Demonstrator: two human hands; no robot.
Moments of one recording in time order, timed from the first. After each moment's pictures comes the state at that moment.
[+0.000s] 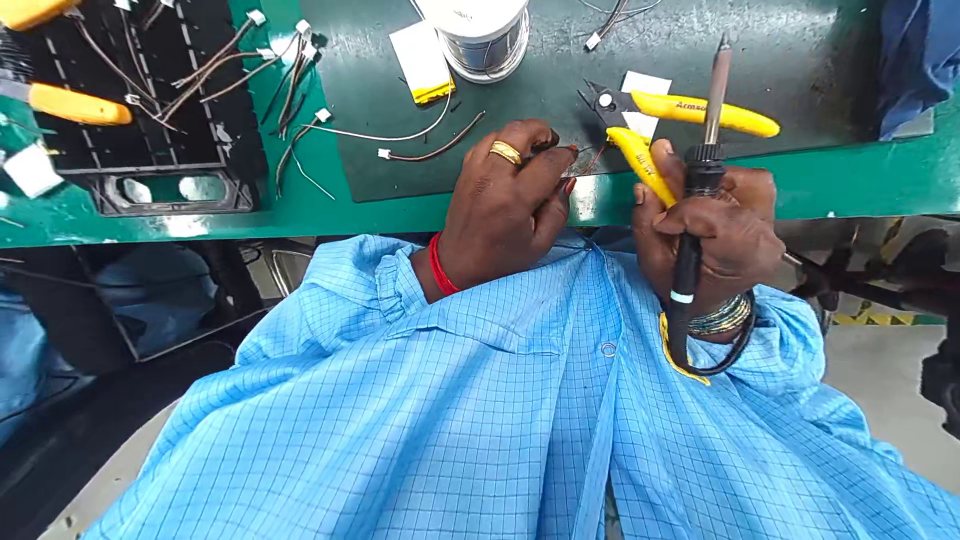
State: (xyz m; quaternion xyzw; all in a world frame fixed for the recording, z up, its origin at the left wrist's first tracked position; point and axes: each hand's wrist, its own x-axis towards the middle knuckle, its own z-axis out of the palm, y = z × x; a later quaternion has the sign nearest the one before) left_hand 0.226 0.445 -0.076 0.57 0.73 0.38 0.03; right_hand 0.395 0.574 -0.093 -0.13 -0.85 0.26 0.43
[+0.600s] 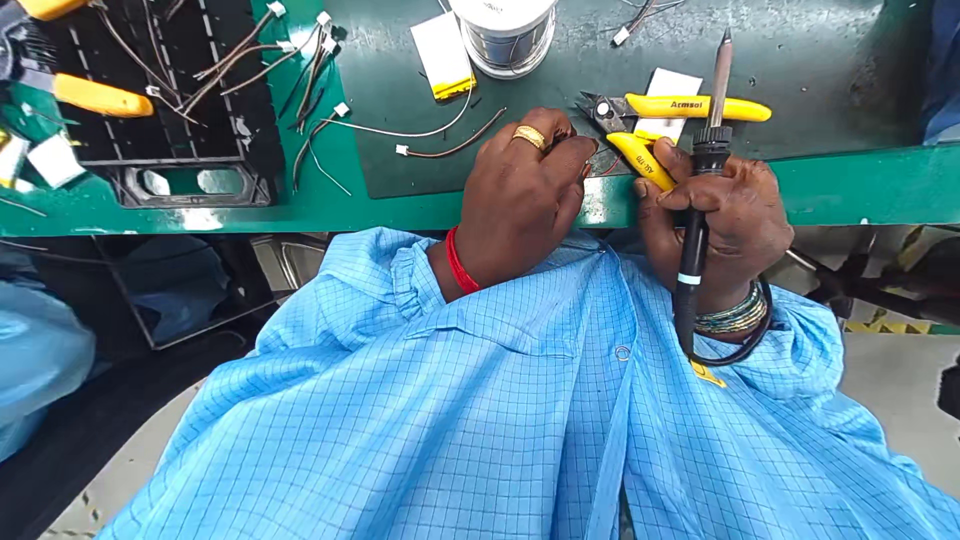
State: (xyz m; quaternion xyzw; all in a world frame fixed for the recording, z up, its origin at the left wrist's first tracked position) left_hand 0.222 0.451 -0.073 0.56 0.75 0.35 0.02; right_hand 0.388 0.577 -0.097 -0.14 -0.88 0.25 0.38
